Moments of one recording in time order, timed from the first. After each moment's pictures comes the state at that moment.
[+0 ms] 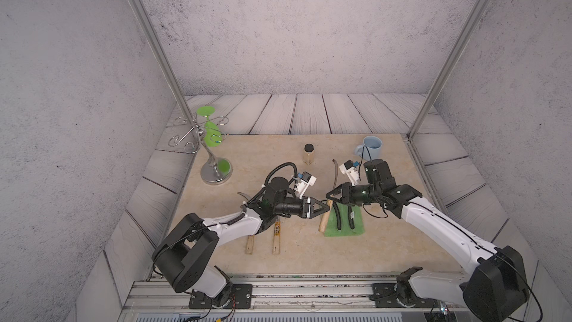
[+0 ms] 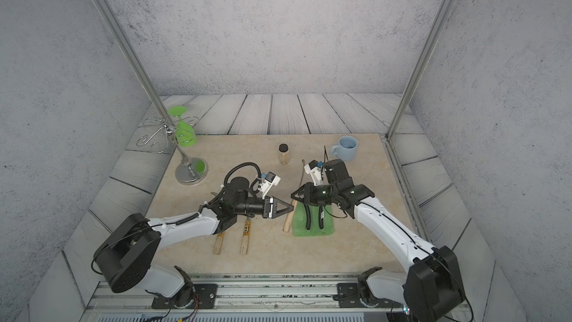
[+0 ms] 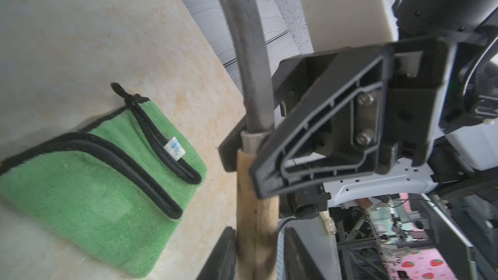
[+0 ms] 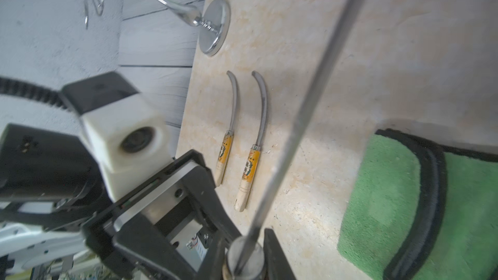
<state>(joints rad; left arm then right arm) -0.73 1.47 0.71 0.48 0.80 -0.75 0.46 1.23 0.94 -0.46 -0.61 0.60</state>
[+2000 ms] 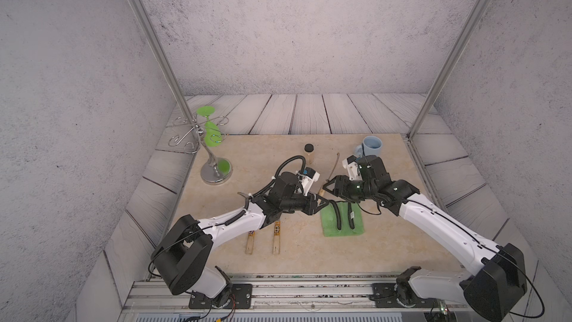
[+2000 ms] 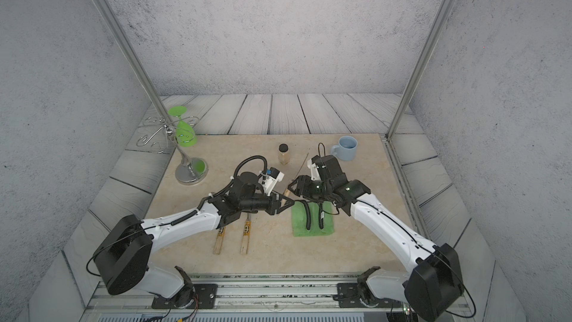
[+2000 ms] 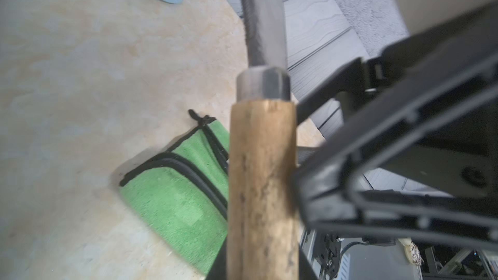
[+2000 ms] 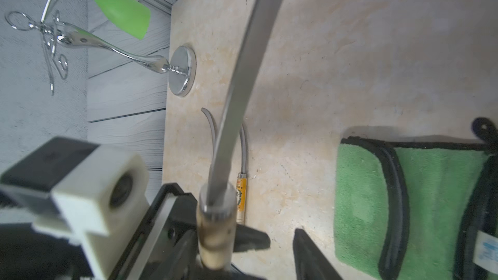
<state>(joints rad) -0.75 1.48 0.82 0.20 0.51 -0.54 0.55 1.26 1.07 -0.57 -0.36 0.76</state>
